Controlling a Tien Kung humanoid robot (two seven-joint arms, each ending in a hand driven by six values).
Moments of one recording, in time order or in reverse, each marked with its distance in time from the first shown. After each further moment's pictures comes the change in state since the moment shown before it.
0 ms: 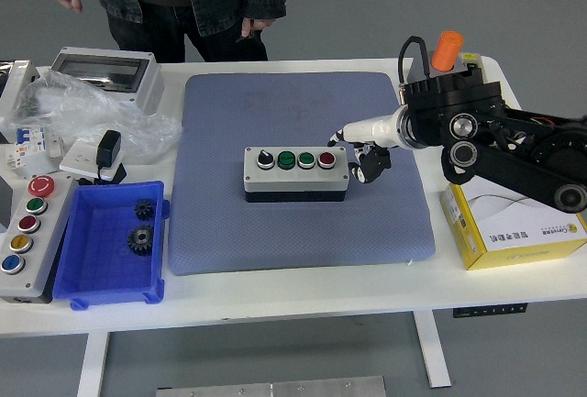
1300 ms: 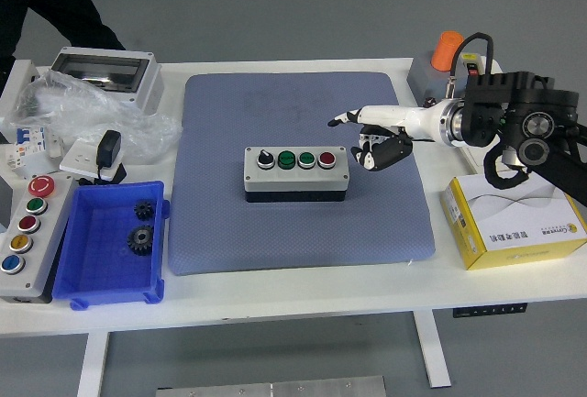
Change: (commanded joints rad) left arm 0.009 -0.020 -0.006 0.000 0.005 -0.004 0.004; right arm -0.346 -0.076 0.472 0.154 -0.041 -0.111 0.223
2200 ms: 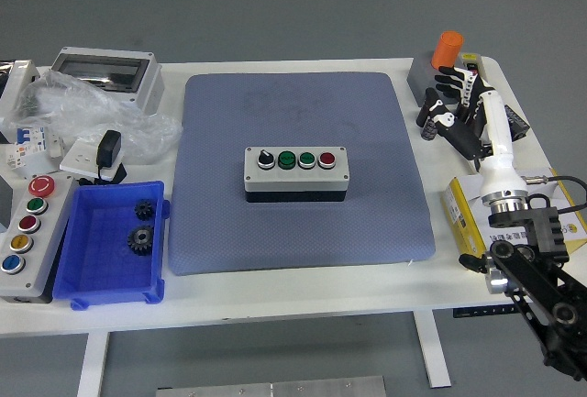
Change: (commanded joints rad) left arm -0.007 -0.004 0.095 0.000 -0.079 -0.008 -0.012; right arm -0.550 0.244 0.320 -0.225 0.048 -0.976 0.833
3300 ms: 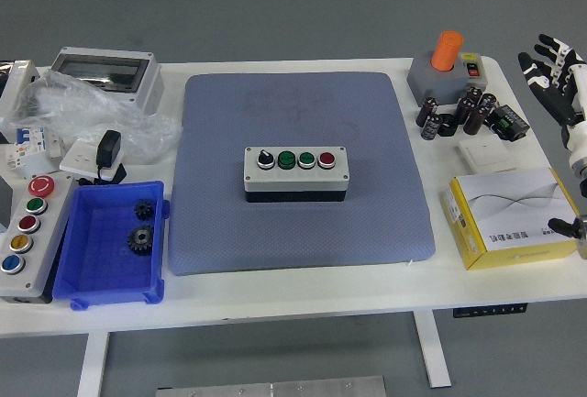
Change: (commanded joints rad) left arm -0.029 -0.013 0.148 0.000 -0.121 0.000 0.025; right arm 0.003 -0.166 0.226 -0.061 0.137 0.334 -0.193
